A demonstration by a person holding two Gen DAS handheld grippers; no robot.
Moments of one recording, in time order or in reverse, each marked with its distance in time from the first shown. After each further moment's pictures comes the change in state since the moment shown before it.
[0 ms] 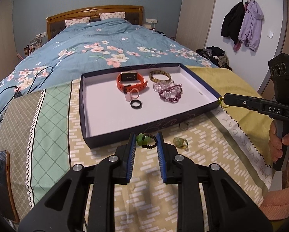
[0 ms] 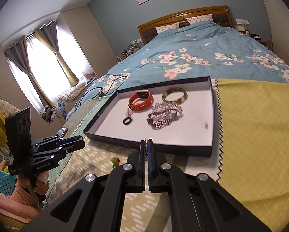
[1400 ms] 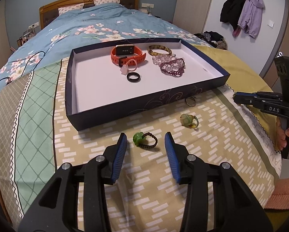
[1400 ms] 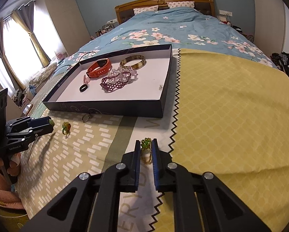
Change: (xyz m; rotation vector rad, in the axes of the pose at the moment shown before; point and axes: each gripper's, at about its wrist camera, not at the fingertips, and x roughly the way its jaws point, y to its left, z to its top) left arm 0.043 0.006 -0.021 0.013 0.129 -0.028; right arm 0.006 -0.037 -0.039 -0.018 0.151 -0.242
